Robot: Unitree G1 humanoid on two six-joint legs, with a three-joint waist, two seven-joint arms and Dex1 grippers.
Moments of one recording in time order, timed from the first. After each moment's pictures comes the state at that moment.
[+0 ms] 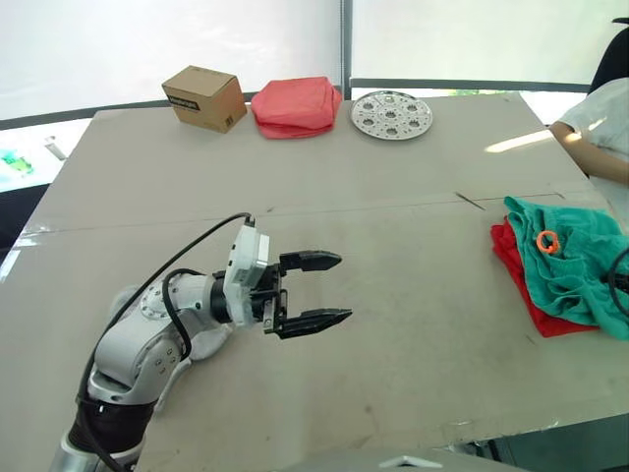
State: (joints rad) left arm -0.10 0.68 0.02 -0.48 -0.77 0.48 -1.09; right arm -0.21 -1.03 -0.38 0.39 0.26 0.73 0.80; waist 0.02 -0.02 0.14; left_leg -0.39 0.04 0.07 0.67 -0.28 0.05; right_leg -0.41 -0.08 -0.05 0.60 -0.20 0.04
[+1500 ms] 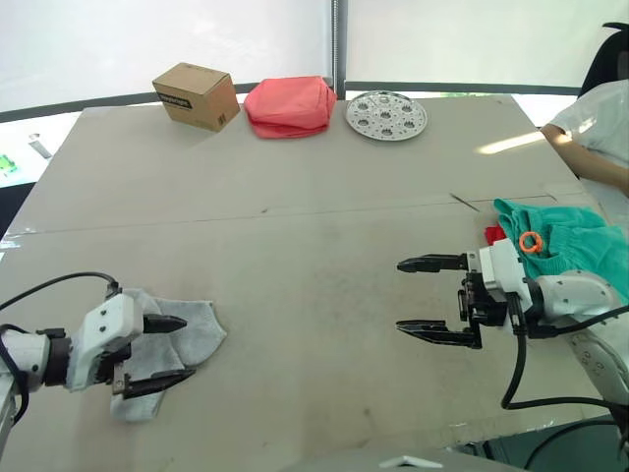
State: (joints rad) left arm 0.39 1.02 0.45 -0.03 -0.38 0.12 -1.44; right arm -0.13 -0.72 0.04 -0.56 0.62 0.39 1.08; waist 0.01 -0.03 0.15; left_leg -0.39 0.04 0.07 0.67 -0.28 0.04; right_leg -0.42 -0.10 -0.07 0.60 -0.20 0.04
